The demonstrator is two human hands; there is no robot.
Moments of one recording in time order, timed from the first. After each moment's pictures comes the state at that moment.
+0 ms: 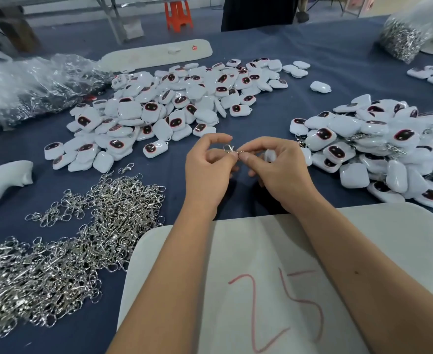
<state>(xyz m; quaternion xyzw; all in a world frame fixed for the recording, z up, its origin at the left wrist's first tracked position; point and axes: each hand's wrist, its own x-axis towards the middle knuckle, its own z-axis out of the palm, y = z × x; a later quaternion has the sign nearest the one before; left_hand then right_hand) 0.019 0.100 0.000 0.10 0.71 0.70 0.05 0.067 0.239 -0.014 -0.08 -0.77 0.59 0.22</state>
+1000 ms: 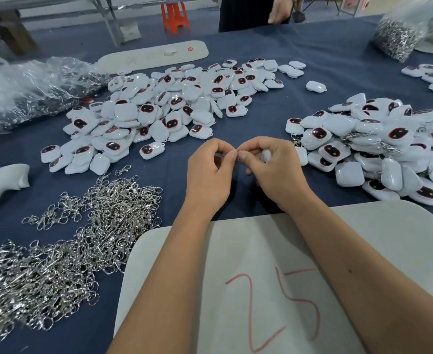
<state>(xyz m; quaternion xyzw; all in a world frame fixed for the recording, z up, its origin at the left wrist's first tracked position) 0.014 0.101 -0.007 0.23 0.80 0.55 -0.05 0.068 0.235 -0.008 -0.09 -0.80 0.54 0.25</state>
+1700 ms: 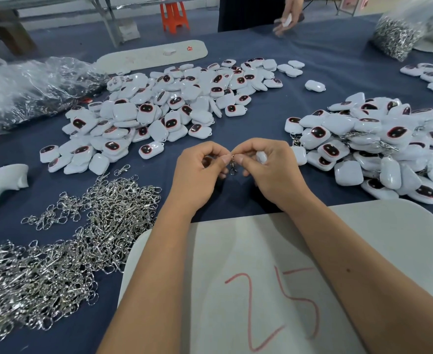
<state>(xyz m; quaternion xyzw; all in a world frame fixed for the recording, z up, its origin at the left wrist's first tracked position) 0.005 0.080 -0.002 0.25 0.78 0.57 0.04 0.071 0.236 -0.009 -0.06 -0.81 0.55 0.21</state>
